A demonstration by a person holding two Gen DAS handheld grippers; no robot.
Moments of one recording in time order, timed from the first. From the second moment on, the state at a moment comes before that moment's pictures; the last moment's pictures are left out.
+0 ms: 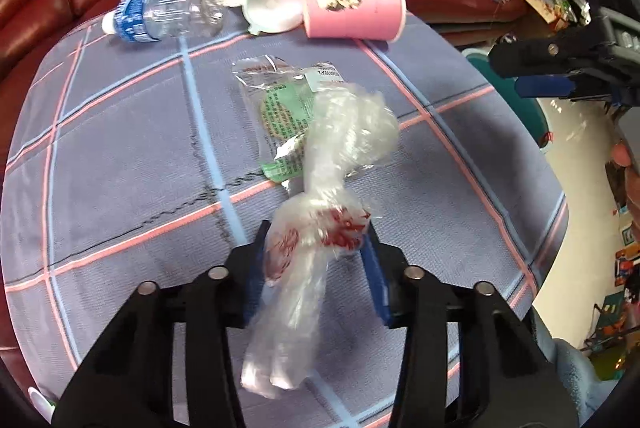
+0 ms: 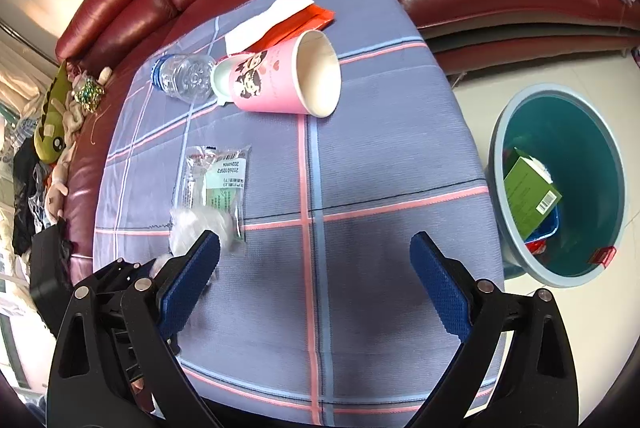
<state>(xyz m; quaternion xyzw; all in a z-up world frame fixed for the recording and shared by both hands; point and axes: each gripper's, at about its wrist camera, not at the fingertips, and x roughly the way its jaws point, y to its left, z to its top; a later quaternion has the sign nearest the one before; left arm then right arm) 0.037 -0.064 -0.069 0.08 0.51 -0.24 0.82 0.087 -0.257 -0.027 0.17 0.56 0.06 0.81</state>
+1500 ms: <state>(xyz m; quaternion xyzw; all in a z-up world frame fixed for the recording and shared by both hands) 0.091 0.070 -0.057 -0.05 0.50 -0.15 0.85 0.143 -0.103 -0.070 -0.01 0.58 0.09 0.81</state>
